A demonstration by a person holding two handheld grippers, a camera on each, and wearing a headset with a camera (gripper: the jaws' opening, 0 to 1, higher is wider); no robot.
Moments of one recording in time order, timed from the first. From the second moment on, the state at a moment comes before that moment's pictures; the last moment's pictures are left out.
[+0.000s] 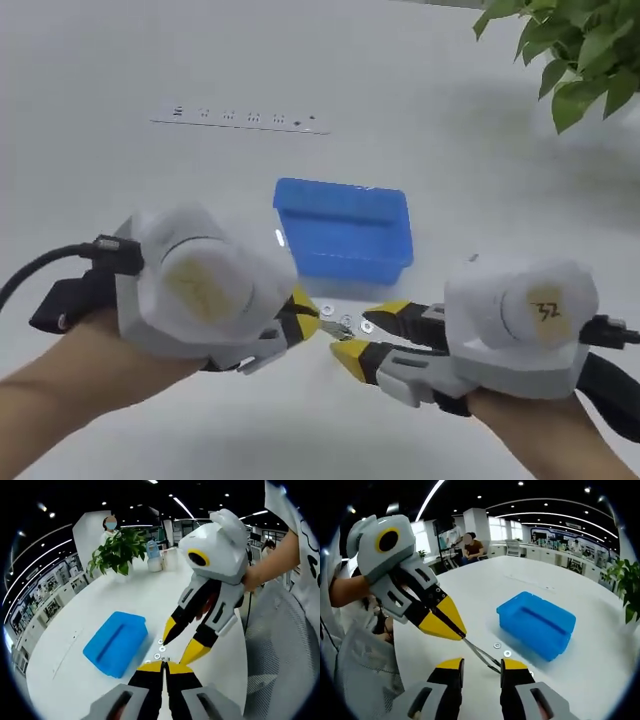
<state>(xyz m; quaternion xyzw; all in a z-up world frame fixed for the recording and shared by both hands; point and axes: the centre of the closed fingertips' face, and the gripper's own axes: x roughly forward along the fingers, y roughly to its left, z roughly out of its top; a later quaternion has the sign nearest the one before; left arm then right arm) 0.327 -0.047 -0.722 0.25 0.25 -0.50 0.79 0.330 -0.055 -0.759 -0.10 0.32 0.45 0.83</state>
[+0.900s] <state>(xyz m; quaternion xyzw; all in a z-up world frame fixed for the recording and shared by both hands) 0.360 -0.042 -0.697 0.25 0.21 -0.49 0.81 0.374 -0.022 -0.767 -0.10 0.30 0.48 0.82</state>
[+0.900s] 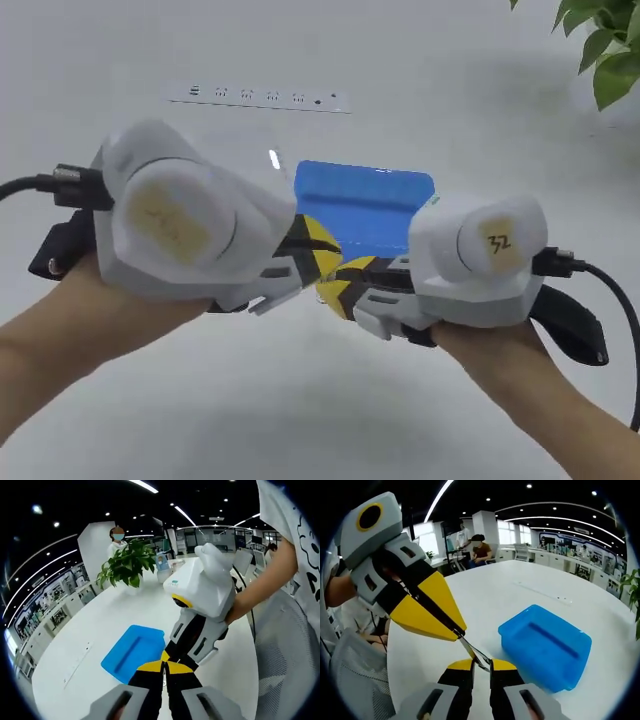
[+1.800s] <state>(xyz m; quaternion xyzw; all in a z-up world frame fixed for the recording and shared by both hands) 0.367 -0.049 -0.708 0.24 0.21 -0.50 0.80 0.376 -0.022 -0.776 -0.12 0.30 0.49 0.81</state>
